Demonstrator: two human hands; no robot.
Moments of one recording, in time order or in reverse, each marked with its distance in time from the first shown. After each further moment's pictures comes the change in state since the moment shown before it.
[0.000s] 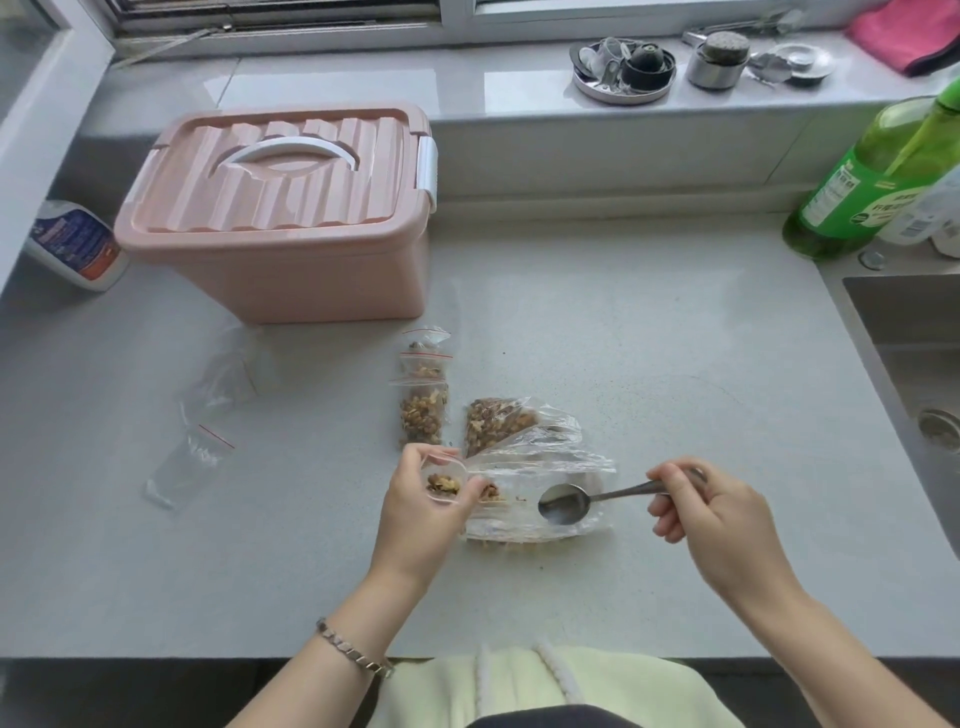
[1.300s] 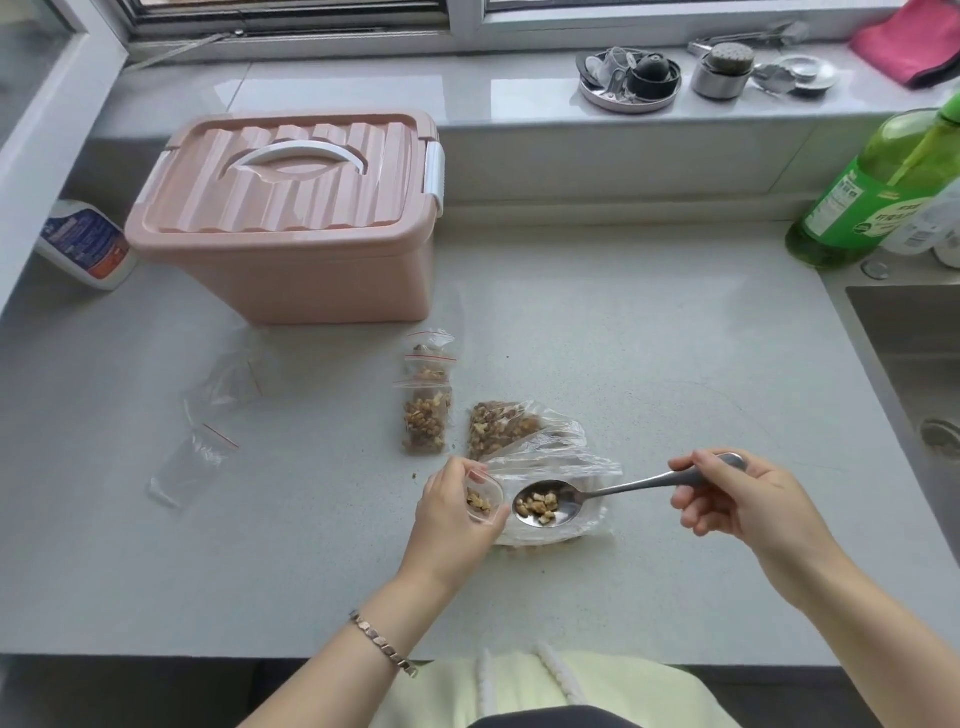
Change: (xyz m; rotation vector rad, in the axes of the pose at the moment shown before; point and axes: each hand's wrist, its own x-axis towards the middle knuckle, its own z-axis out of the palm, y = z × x) left_hand 0.000 -0.009 0.020 0.229 -0.180 0.053; right_hand 0.013 -0.021 -0.026 0.374 -0.159 0.248
